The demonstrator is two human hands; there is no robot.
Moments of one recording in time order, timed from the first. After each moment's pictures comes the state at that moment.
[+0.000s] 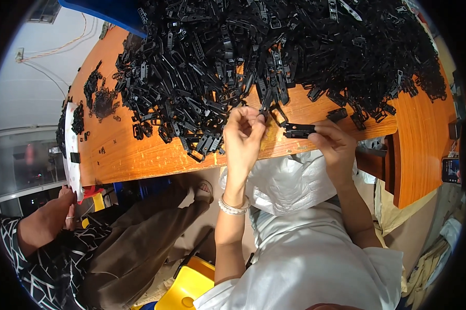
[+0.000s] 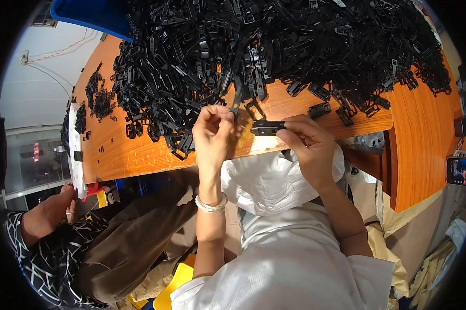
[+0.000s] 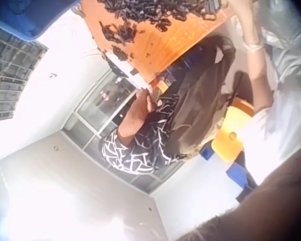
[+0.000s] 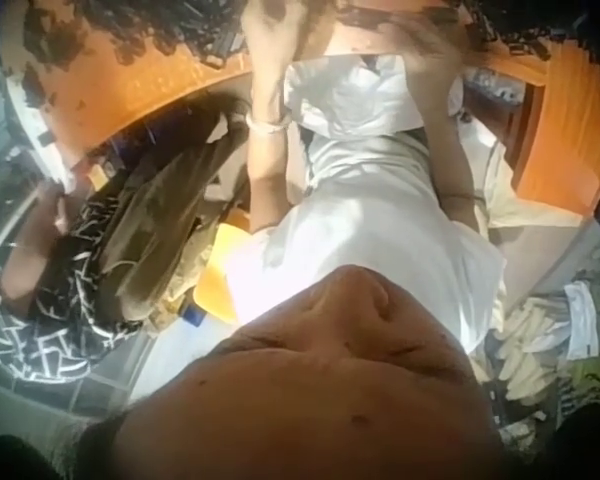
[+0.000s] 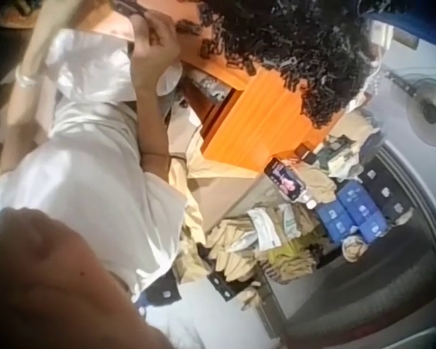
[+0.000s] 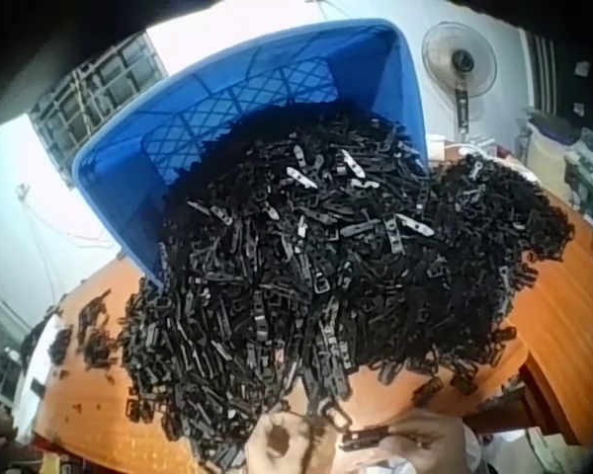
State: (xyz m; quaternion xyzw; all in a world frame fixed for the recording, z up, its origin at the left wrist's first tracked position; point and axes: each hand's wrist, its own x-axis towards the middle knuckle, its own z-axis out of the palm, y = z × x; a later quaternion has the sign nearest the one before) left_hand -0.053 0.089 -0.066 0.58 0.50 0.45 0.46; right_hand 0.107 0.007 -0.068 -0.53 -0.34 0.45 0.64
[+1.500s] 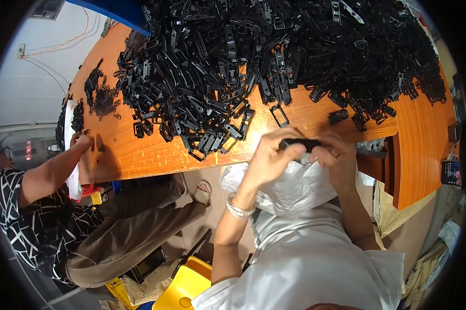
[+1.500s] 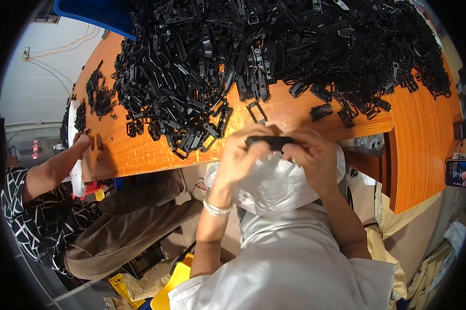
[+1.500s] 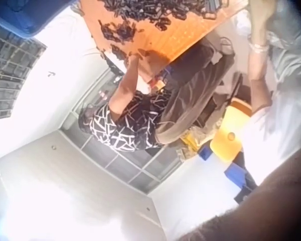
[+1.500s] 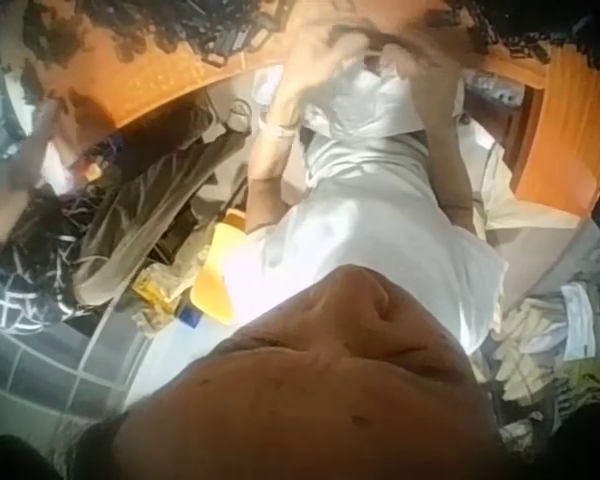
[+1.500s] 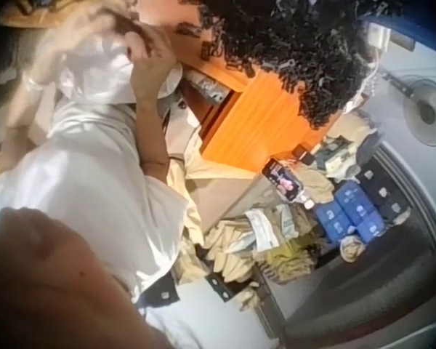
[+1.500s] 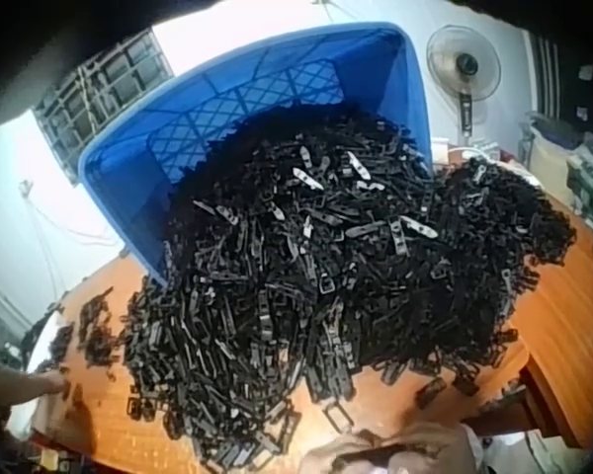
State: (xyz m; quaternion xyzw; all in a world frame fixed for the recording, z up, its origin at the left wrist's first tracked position) left_hand -0.038 0.066 -0.063 0.66 0.29 0.34 0.60; right_hand 0.111 -0.005 -0.065 -0.53 -0.33 0.52 0.58
